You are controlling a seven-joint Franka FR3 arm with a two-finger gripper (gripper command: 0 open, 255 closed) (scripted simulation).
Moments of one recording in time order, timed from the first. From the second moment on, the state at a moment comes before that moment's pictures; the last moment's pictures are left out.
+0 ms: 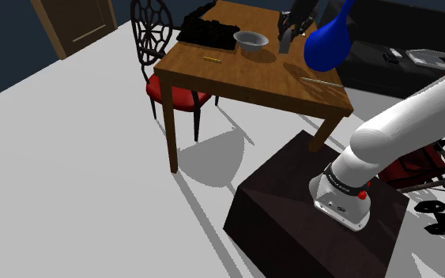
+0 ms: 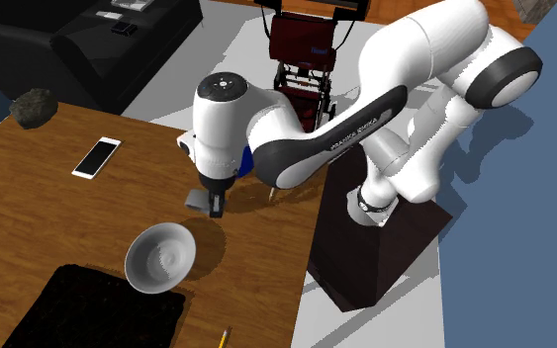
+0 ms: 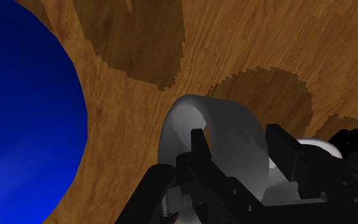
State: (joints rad) arm -0.23 -0.28 -0.18 -2.18 -0.02 2.15 0.20
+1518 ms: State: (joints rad) arm -0.19 -0.04 -0.13 -1.70 0.01 1.91 0.27
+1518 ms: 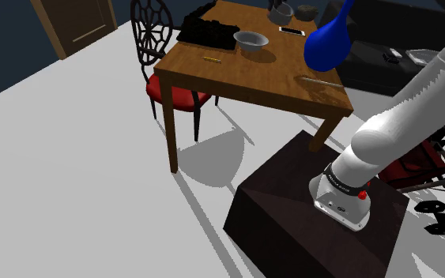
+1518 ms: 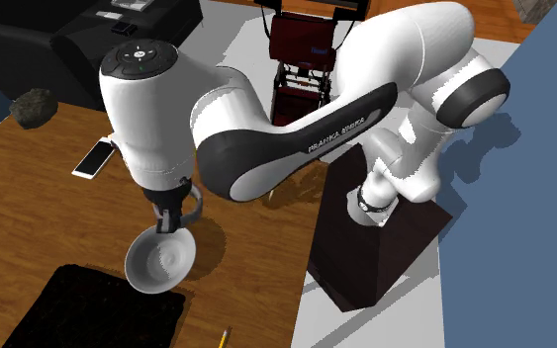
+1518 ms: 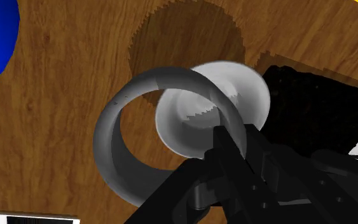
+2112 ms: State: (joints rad) arm -0.17 0.13 -0.11 -1.53 0.02 1.90 0.31
